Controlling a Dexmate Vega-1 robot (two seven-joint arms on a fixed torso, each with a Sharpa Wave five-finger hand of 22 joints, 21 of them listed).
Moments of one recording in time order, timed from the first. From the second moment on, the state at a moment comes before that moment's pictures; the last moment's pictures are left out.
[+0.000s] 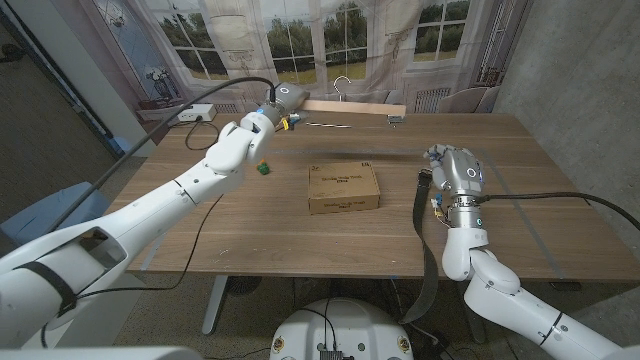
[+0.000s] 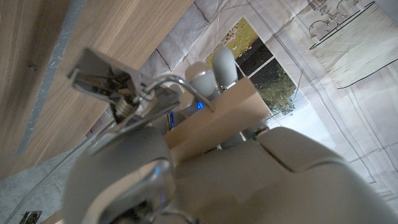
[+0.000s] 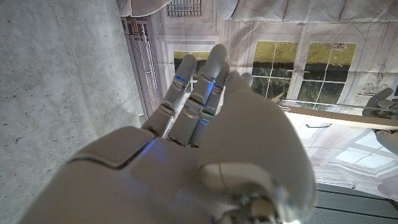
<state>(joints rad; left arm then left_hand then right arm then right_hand) 0.48 0.71 0.77 -1.76 1.04 0.37 -0.08 0.71 0.17 0.81 0.15 0.33 0.52 0.01 0.88 0.61 0.80 -0.13 1.56 1.24 1.40 -0.20 1.07 1.12 0.80 -0.09 1.55 0.41 -1.21 -0.74 -0.51 -1.99 -0.60 -0.53 -0.85 1.18 0.19 0.03 0.05 0.25 0.66 -0.11 0.45 0.26 0.70 -0.02 0.48 0.41 0.86 -0.13 0.31 0.79 0.43 -0.02 1.08 0.18</state>
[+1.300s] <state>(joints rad) 0.47 0.83 0.74 -1.93 1.34 0.48 -0.50 0.68 0.15 0.81 0.15 0.34 0.53 0.00 0.88 0.57 0.78 -0.13 1.56 1.24 1.37 -0.20 1.05 1.11 0.76 -0.08 1.55 0.39 -1.22 -0.79 -0.60 -2.39 -0.53 -0.95 -0.41 0.59 0.03 -0.15 0.15 0.23 0.26 -0.02 0.18 0.20 0.28 0.08 0.20 0.32 0.32 0.01 0.19 0.57 0.13 0.17 0.83 0.17</state>
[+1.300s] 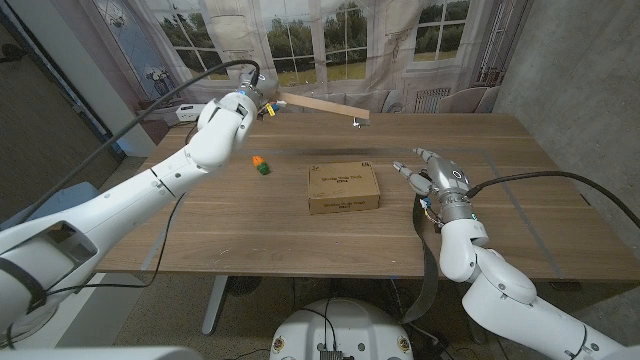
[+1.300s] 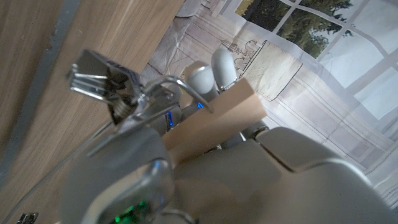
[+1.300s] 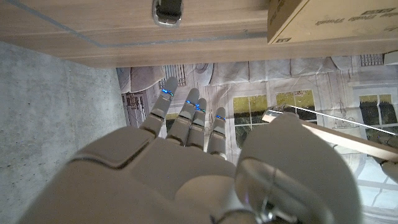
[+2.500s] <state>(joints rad) 0.58 0.85 0.58 -1.95 1.29 0.38 -0.34 0.68 0.15 0.81 0.15 0.35 0.53 -0.01 0.88 0.55 0.77 -0.14 1.56 1.24 1.37 -0.20 1.05 1.12 0.76 -0.08 1.55 0.38 -0.98 -0.33 -0.70 -1.91 -1.35 -1.39 0.35 0.58 0.05 -0.17 0.13 0.28 0.23 0.08 0.20 0.20 0.26 0.11 0.21 0.33 0.37 0.00 0.25 0.56 0.19 0.15 0.80 0.18</state>
